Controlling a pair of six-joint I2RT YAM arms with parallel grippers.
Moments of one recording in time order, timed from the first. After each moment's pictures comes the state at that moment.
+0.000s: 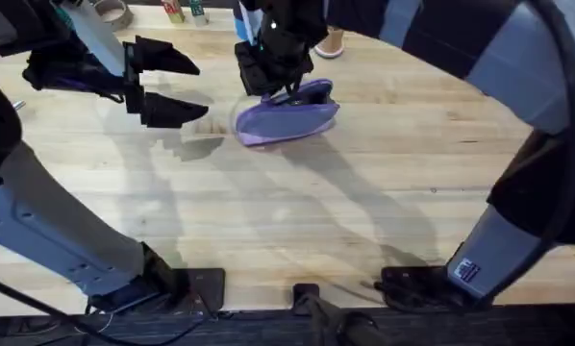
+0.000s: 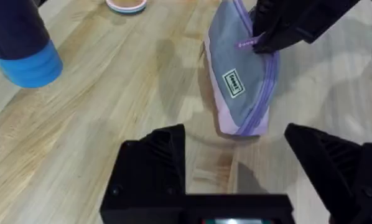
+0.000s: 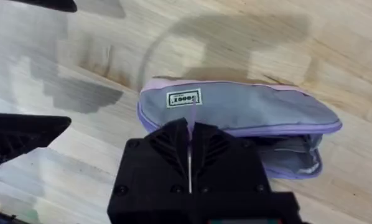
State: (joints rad) left arm 0.40 1.97 1.37 -1.33 1.16 1.81; right arm 0.76 2.00 1.87 -1.07 0.10 0.36
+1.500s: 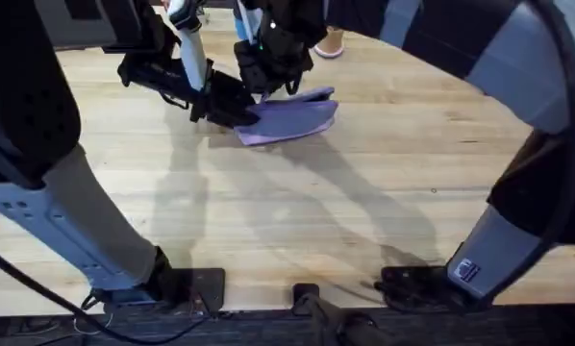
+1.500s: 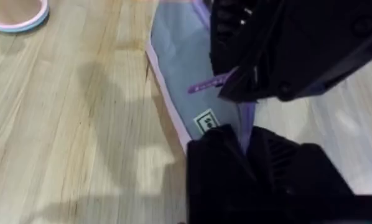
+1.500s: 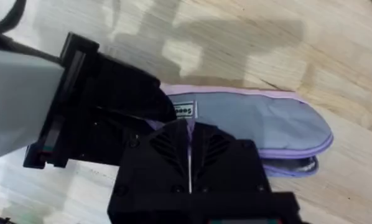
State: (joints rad) left arm 0.06 1.97 1.29 -1.09 1.05 1.63; right arm 0.76 2.00 1.87 -1.05 0.11 0.34
